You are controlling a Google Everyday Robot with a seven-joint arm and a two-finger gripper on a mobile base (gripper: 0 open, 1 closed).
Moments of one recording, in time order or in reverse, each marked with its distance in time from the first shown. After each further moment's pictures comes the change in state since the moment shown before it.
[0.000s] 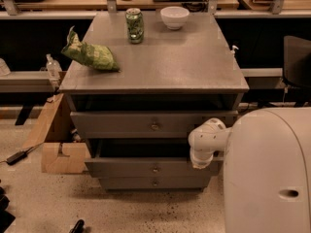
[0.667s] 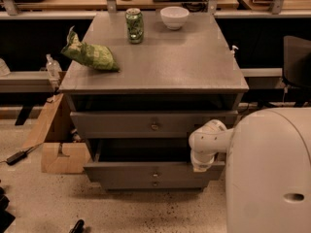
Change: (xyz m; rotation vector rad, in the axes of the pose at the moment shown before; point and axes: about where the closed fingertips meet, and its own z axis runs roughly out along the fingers) arm 0.002 0.010 -0.004 -0.019 0.006 0.003
